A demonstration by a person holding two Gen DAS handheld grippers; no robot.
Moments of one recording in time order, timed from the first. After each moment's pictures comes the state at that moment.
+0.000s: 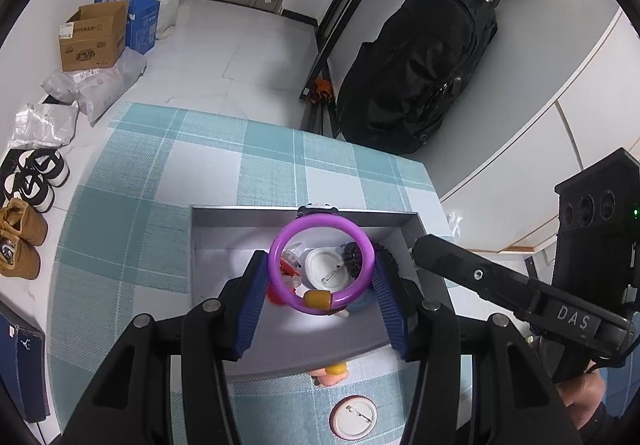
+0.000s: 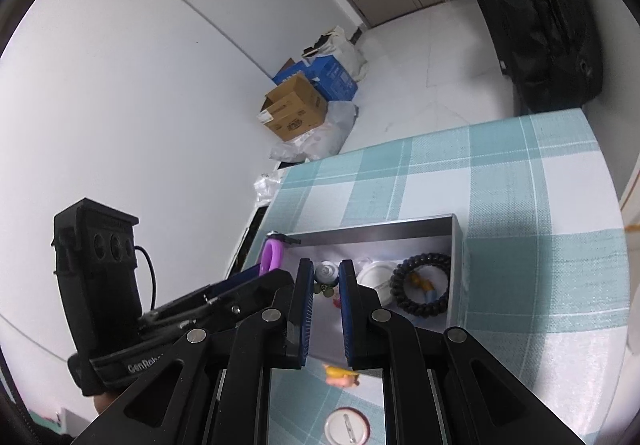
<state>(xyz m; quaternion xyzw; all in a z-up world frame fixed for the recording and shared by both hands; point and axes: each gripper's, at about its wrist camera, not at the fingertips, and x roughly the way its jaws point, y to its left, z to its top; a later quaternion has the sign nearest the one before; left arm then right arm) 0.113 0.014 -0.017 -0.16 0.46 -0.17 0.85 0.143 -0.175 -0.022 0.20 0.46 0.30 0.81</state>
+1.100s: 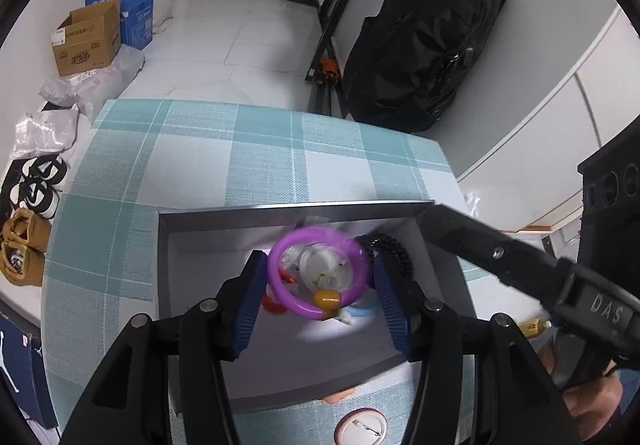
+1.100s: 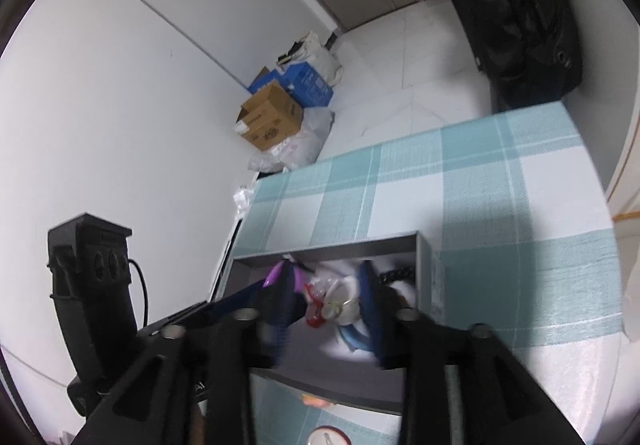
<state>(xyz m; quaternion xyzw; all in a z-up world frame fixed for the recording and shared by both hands) 0.127 -0.002 -0.027 -0.12 0.49 -0.16 0.85 0.154 -0.183 -0.028 0.21 0.45 0.26 0.83</state>
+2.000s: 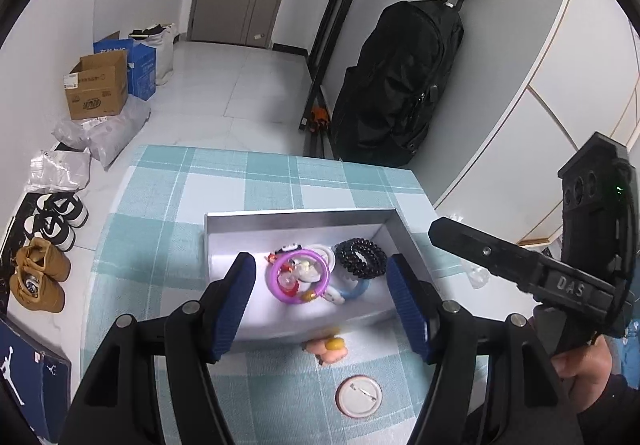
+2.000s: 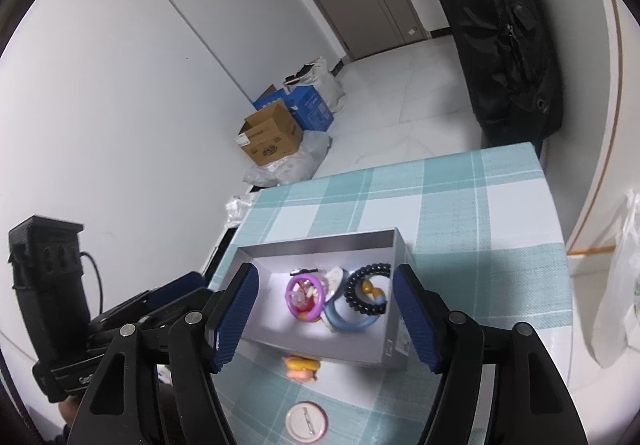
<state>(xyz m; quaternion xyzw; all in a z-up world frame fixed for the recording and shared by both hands) 0.072 0.015 0.005 -0.11 0.41 -0.16 0.89 0.116 -0.198 -0.008 0.16 0.41 0.25 0.86</state>
